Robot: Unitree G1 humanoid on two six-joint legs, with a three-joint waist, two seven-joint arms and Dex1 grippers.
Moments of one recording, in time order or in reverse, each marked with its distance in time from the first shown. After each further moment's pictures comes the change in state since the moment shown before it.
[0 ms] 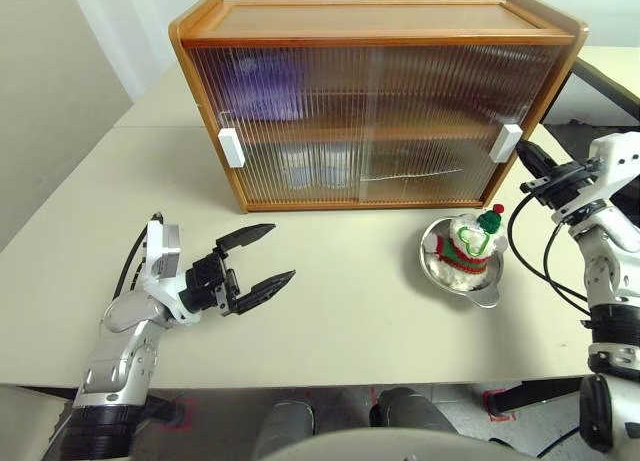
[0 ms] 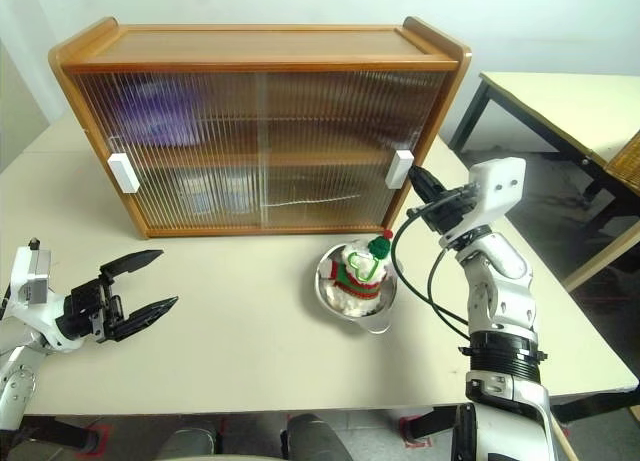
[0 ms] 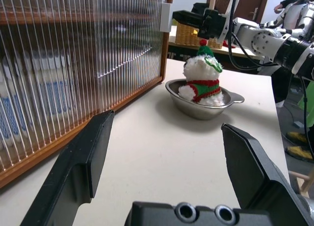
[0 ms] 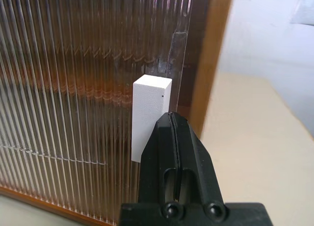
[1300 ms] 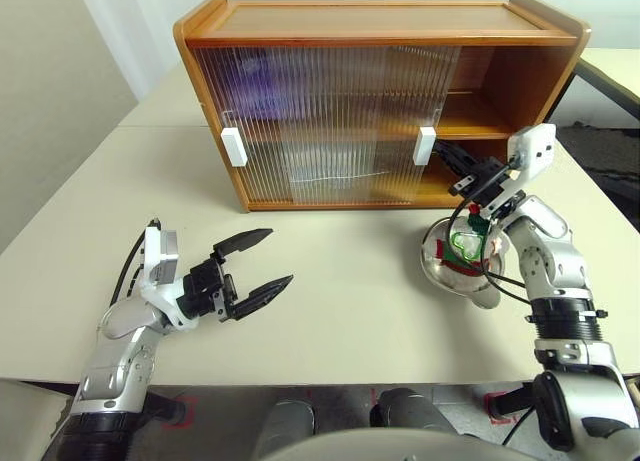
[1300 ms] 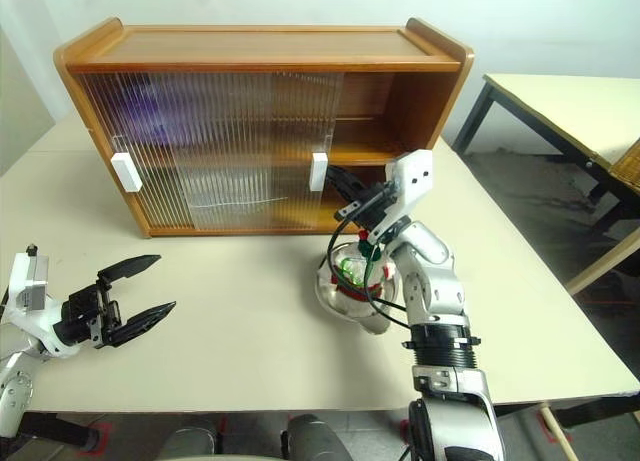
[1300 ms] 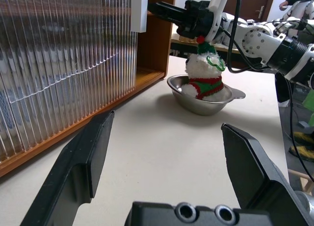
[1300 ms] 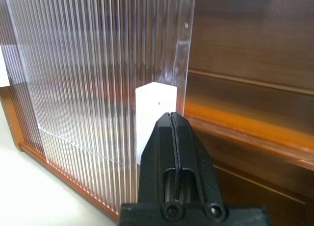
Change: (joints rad) left arm 0.028 0.002 0.002 0.000 0.001 -0.022 0.008; right arm -0.040 0.162 0.175 -0.165 -0.001 0.114 0.018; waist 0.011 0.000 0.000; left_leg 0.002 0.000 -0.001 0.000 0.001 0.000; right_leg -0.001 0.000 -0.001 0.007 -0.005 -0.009
